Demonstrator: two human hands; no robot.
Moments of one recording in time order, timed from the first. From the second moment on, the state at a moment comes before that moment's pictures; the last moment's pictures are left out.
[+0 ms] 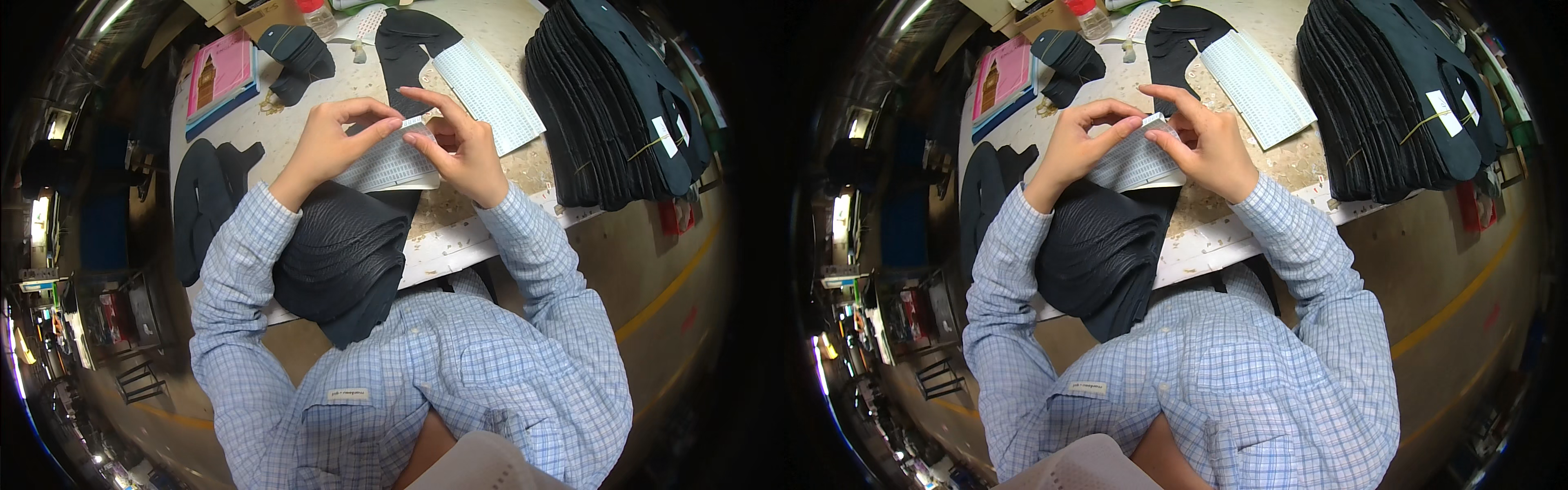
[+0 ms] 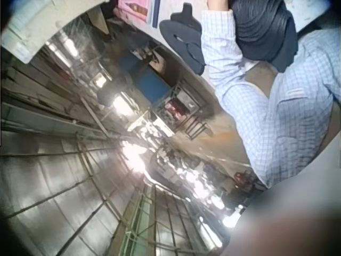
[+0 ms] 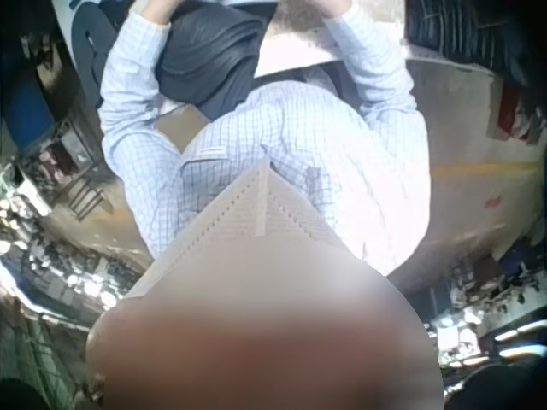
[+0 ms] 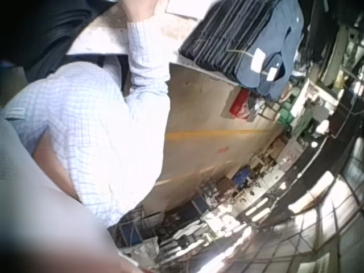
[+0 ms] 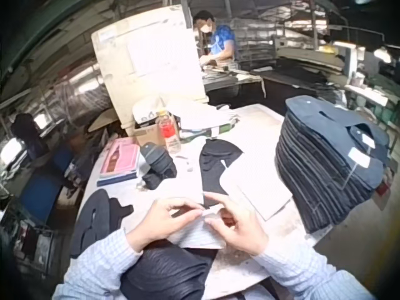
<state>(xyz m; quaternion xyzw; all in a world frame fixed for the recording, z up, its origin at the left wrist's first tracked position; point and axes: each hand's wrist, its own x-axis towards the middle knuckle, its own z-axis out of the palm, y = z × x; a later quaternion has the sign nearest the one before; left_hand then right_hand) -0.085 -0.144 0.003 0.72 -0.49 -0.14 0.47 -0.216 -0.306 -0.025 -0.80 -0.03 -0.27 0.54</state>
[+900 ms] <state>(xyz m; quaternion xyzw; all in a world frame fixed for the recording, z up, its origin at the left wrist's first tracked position) -0.087 -0.150 -0.004 0.73 -0.50 -0.15 0.44 -0.216 -0.321 -0.025 -0.82 -0.04 -0.32 0.47</state>
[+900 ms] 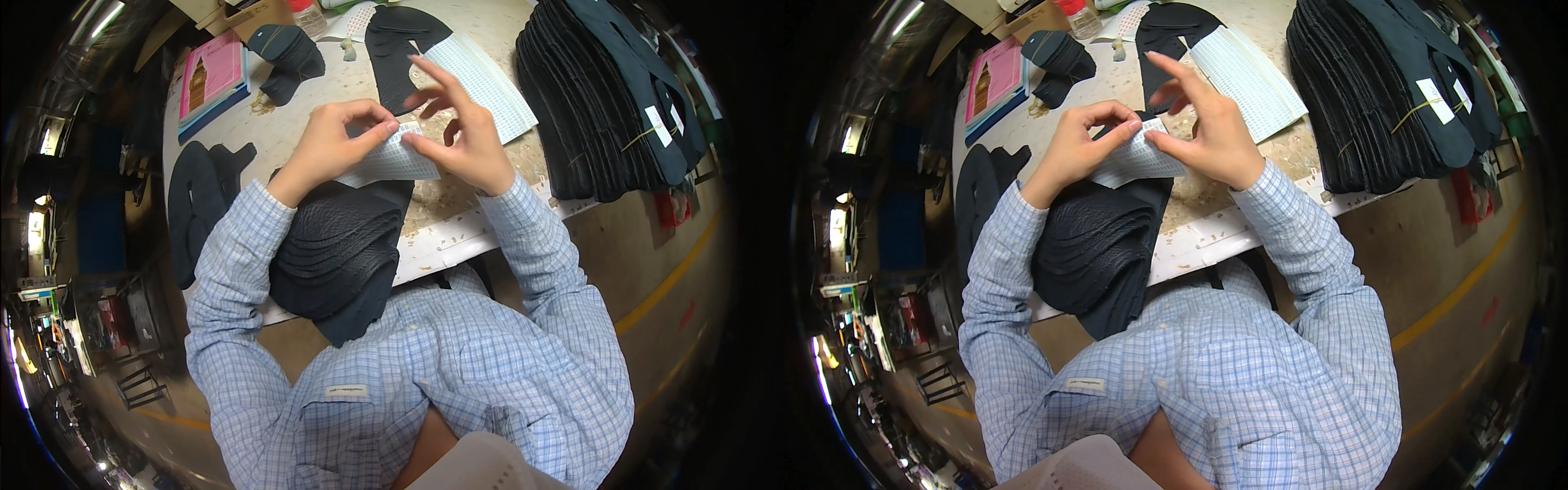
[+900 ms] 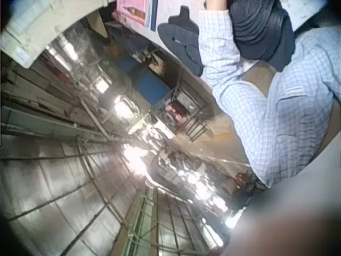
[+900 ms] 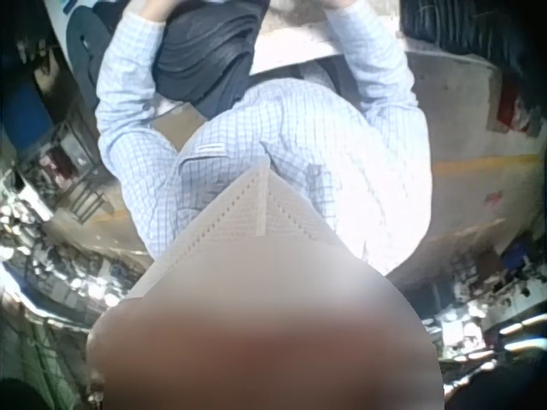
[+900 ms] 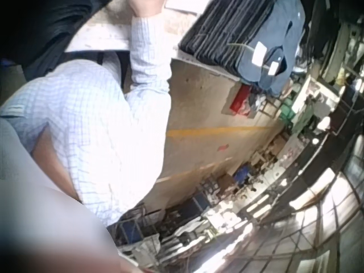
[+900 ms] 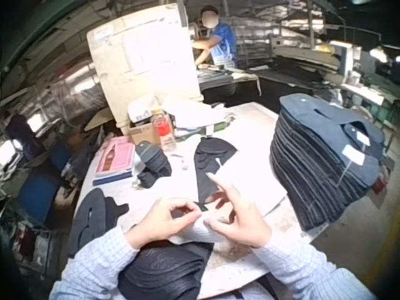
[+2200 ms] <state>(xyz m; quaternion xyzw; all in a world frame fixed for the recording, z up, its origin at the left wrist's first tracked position) -0.041 -0.105 -0.026 0.79 -0.48 -0.18 0.33 -0.146 -0.332 -0.061 -0.90 -0.06 -0.37 0.23</state>
